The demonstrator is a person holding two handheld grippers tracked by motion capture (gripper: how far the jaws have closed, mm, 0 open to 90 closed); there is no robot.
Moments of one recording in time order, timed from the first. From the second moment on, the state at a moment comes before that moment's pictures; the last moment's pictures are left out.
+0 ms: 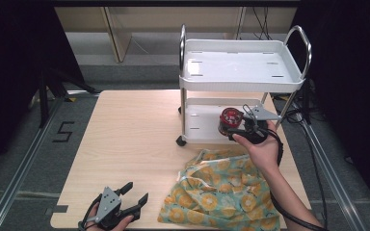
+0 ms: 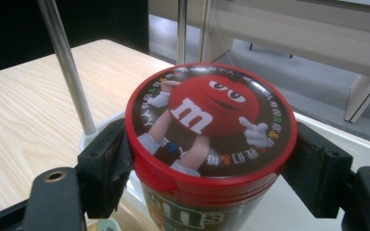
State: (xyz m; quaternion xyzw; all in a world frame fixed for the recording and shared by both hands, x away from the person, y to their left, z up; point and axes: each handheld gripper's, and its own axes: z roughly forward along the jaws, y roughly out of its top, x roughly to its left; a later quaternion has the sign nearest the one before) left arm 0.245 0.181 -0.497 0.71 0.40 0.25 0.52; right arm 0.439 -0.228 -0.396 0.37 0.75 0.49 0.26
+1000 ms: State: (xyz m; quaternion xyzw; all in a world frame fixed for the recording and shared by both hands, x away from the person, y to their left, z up) left arm 0.246 0.181 -0.497 0.71 0.40 0.25 0.52; right arm 0.446 -0.205 -0.393 0.36 0.76 0.49 0.25
